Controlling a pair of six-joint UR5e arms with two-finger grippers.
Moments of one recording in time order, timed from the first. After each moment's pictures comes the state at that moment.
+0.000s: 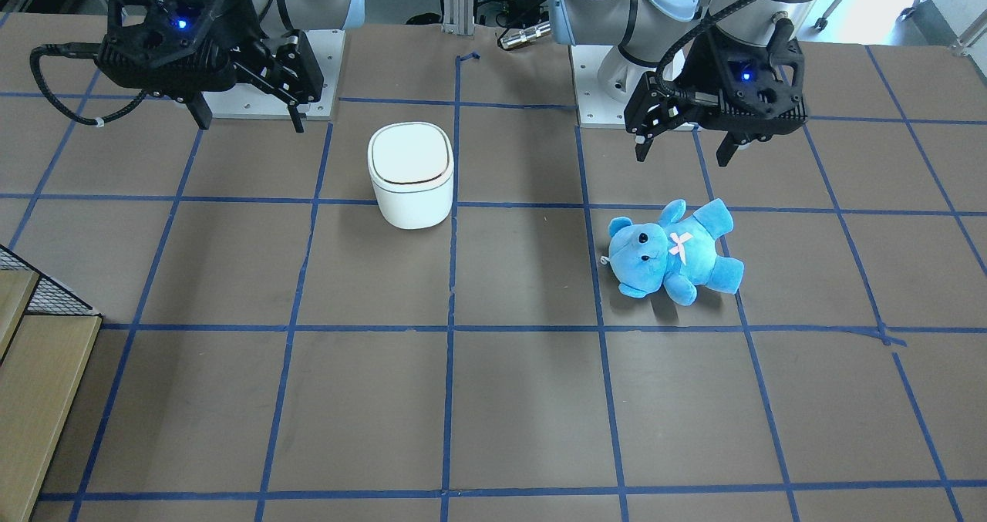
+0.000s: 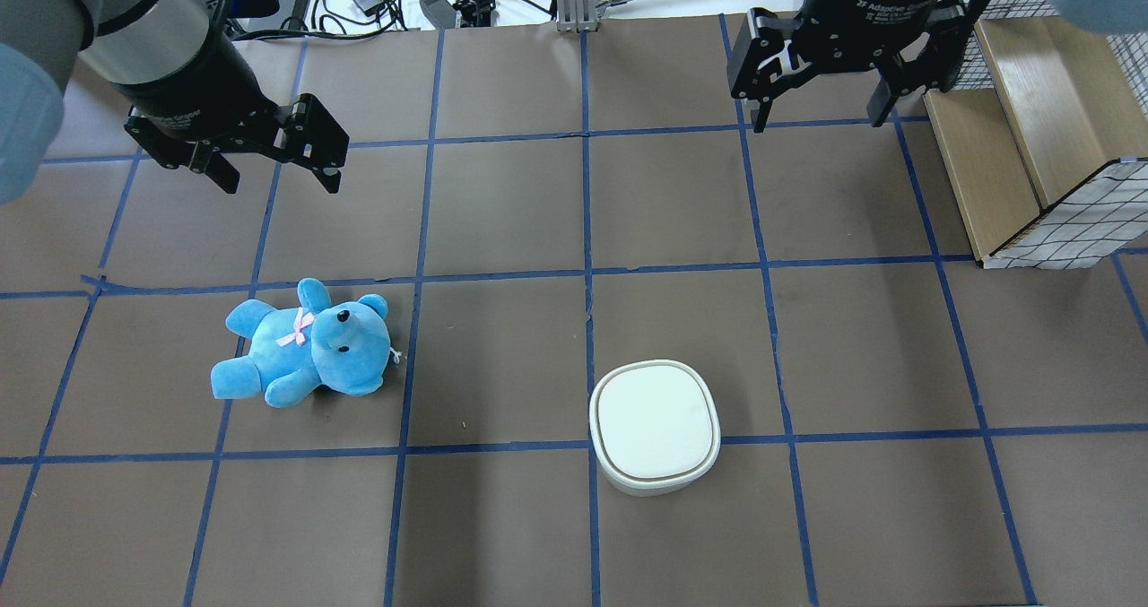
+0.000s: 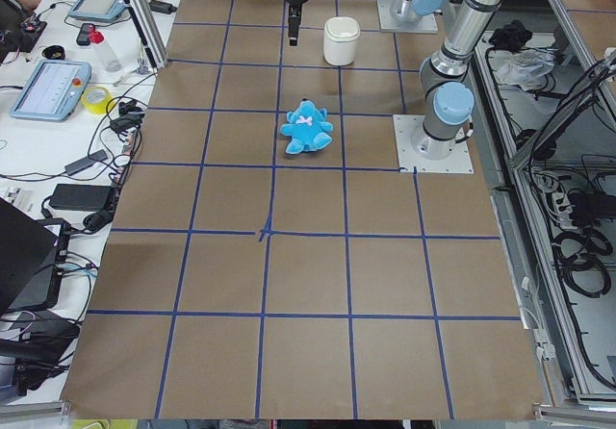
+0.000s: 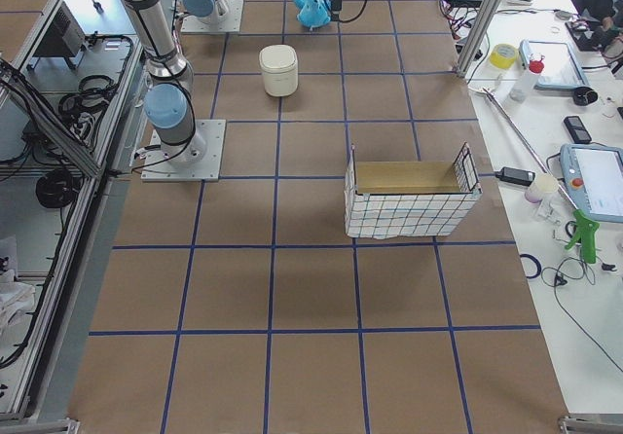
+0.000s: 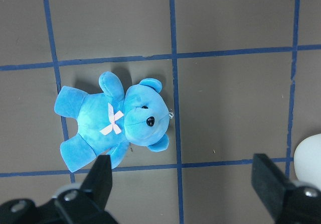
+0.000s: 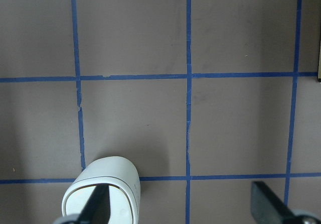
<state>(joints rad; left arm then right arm) -1.54 -1.52 -1.60 -1.55 1.57 0.07 1.67 -1.54 1.38 -1.43 -1.58 0.11</state>
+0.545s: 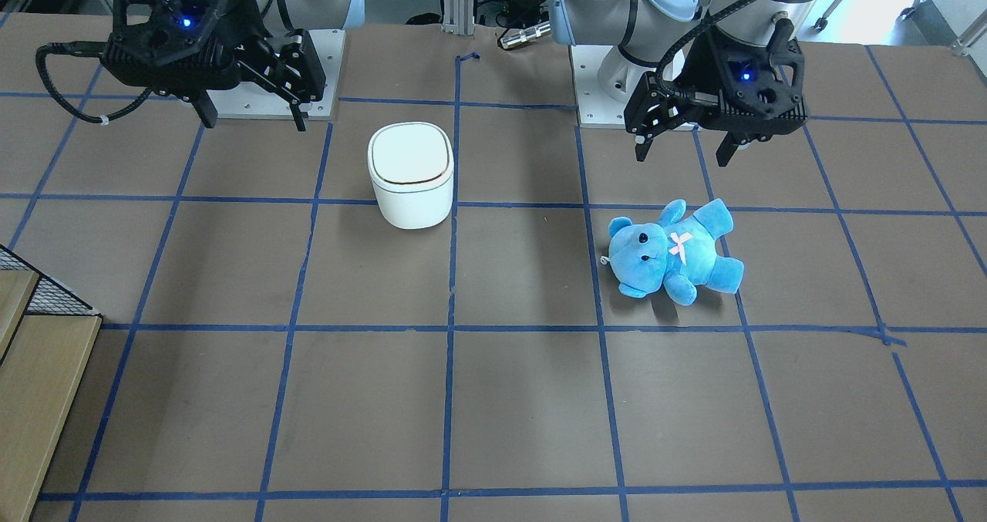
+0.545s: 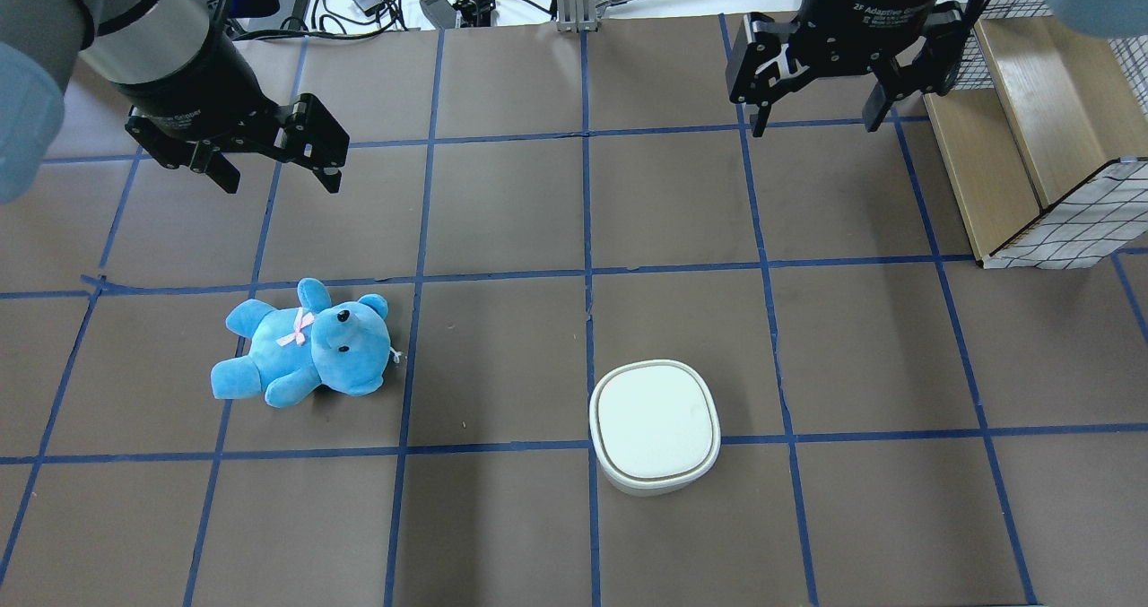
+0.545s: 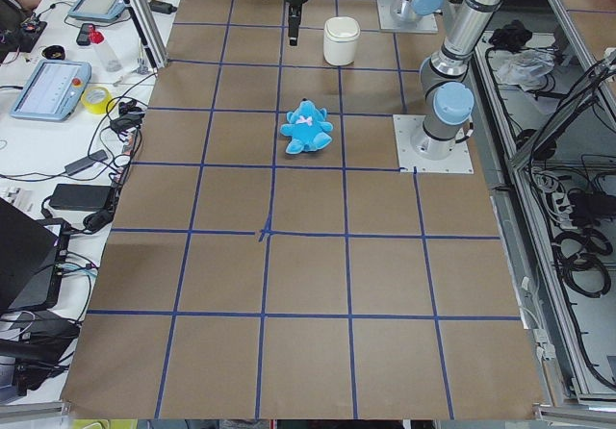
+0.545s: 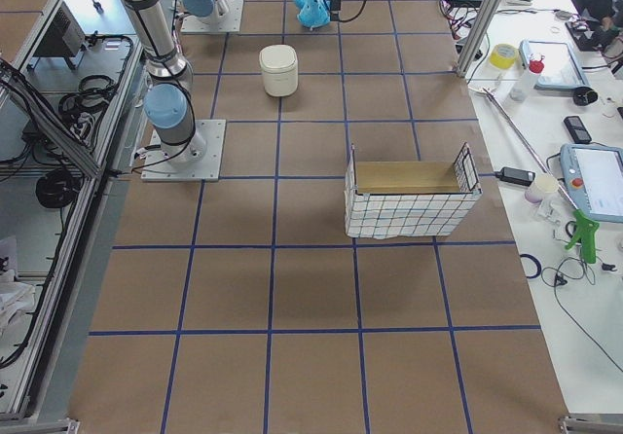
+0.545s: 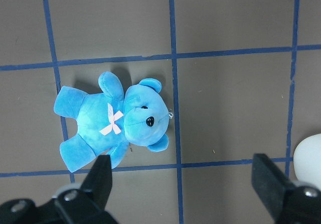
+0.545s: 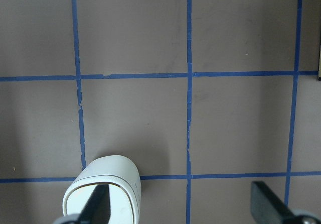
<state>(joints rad) -1.54 -1.52 -1.60 -1.55 1.57 0.07 1.68 -1.54 1.38 -1.42 -1.58 0.12</state>
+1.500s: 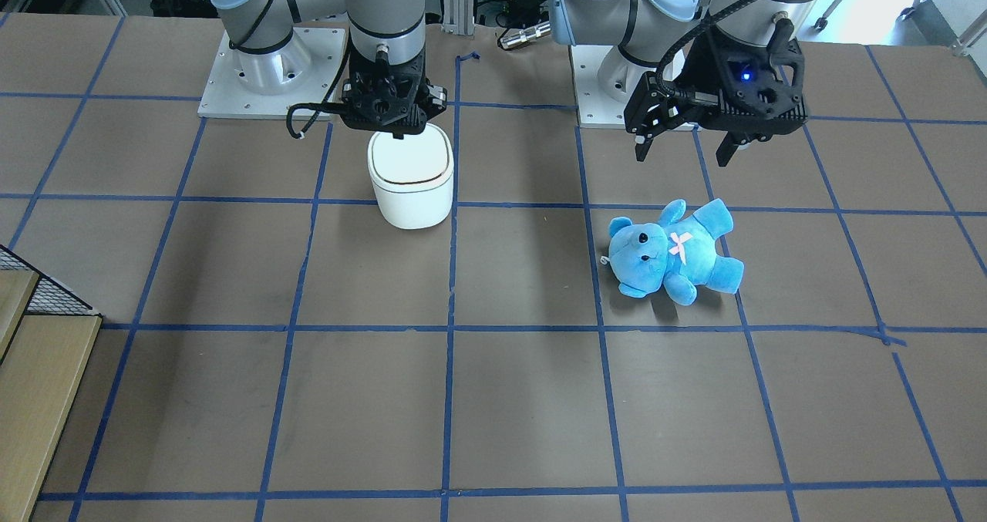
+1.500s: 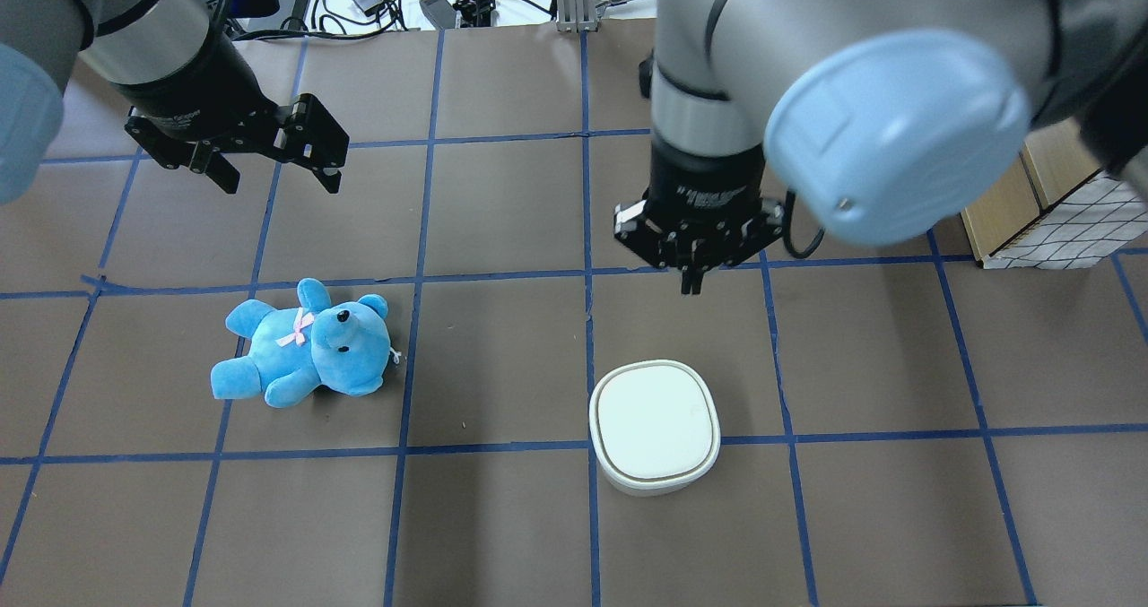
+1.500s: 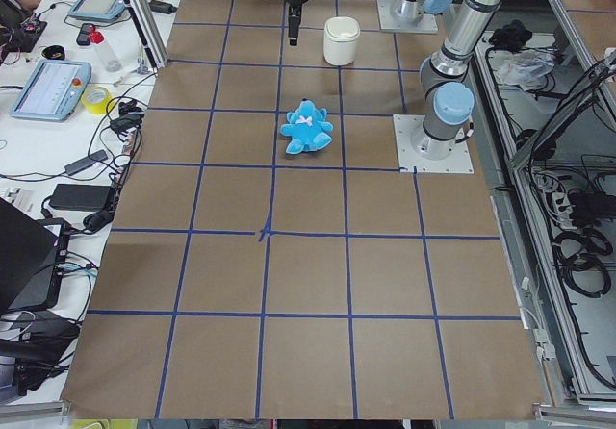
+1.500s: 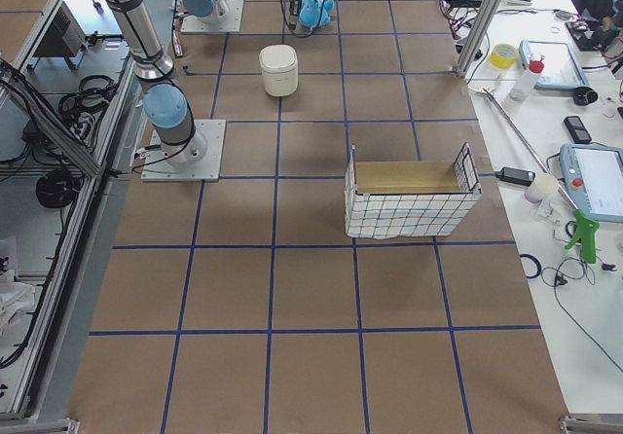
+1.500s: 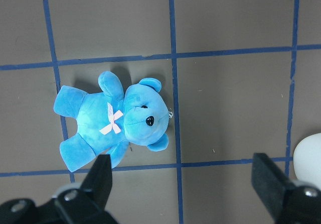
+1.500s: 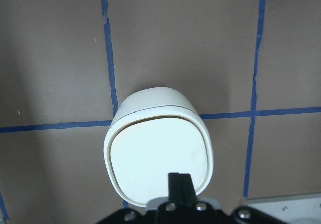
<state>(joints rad) -1.54 -1.52 -1.60 -1.55 1.57 0.07 1.98 -1.55 1.77 -1.62 -1.55 0.45</state>
